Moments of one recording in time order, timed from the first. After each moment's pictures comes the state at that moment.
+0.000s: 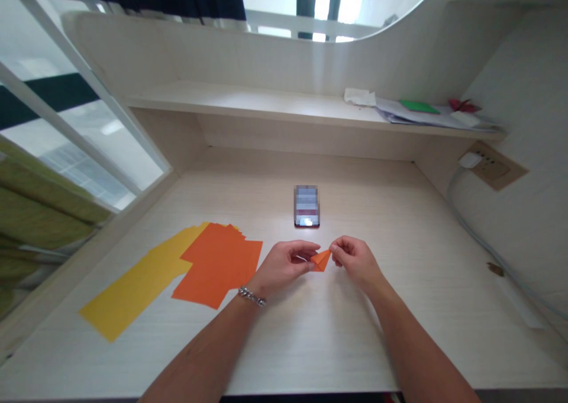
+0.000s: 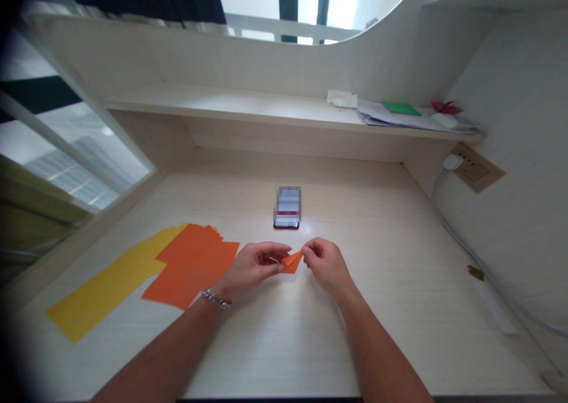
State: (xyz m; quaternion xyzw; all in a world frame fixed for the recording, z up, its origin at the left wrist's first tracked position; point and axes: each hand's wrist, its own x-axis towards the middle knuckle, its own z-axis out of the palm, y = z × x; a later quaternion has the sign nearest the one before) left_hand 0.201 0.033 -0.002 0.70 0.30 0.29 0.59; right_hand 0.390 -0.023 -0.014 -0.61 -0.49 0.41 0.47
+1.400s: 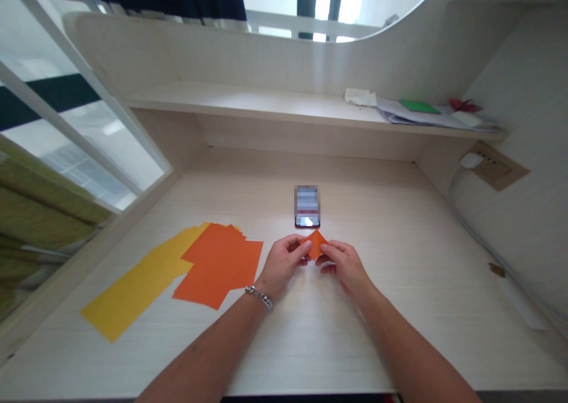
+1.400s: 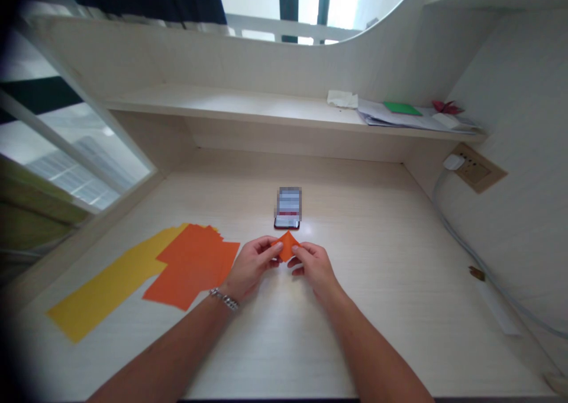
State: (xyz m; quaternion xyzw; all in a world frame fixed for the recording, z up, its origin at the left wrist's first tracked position) left_hand 0.212 0.034 -0.013 0.51 0.37 0.35 0.69; right_hand 0.354 -0.019 -0.008 -0.56 -0.30 0.56 0.54
